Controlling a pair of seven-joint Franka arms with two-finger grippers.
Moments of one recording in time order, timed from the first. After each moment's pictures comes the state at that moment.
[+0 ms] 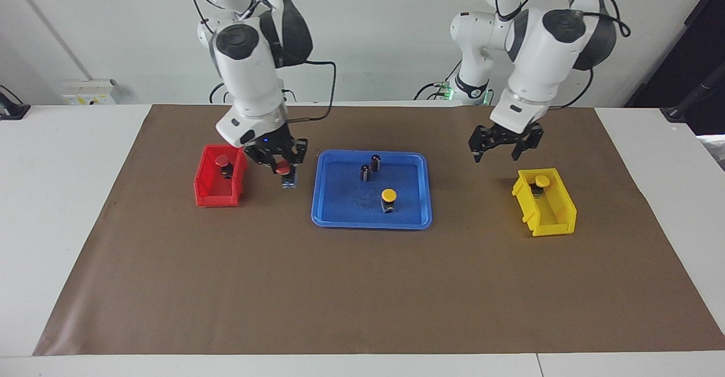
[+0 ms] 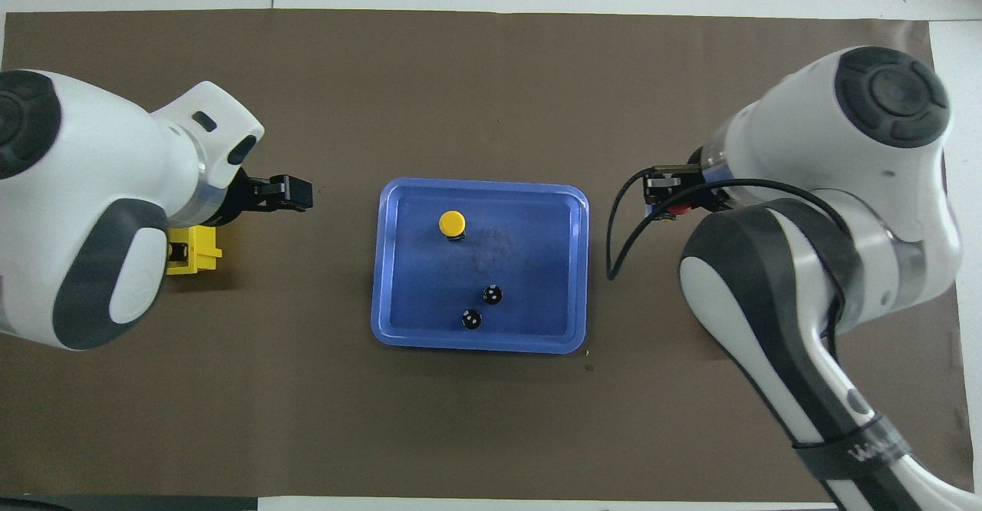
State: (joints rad) left arm -0.41 0.01 -0.02 -1.91 -0.02 1.98 -0.40; right arm 0.29 0.03 -0.10 -1.88 0.05 1.91 0.20
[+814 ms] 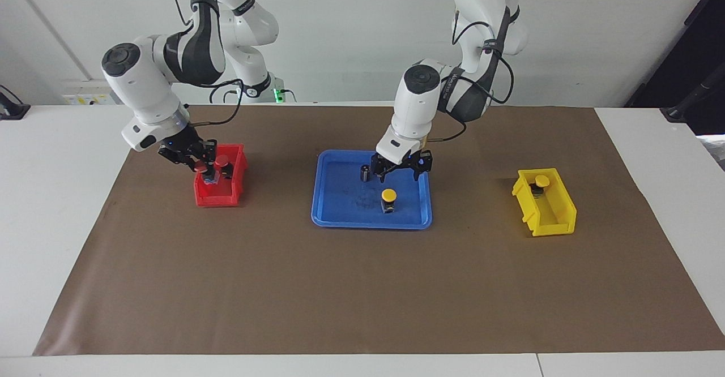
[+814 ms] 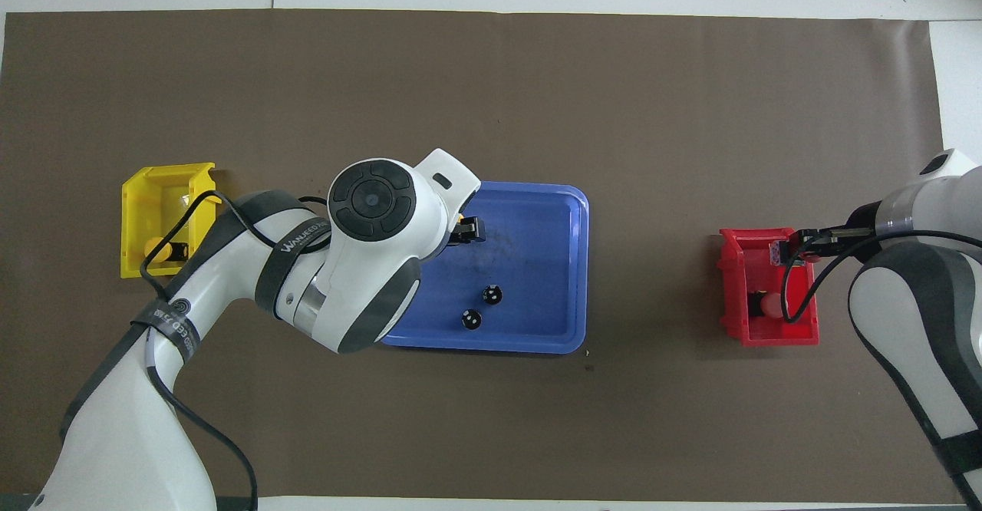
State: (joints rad) left arm -0.65 0.26 -0.02 -1.86 -0.02 2.17 -0.66; right arm 0.01 -0.11 -0.10 -2.23 0.05 2.09 -0.11
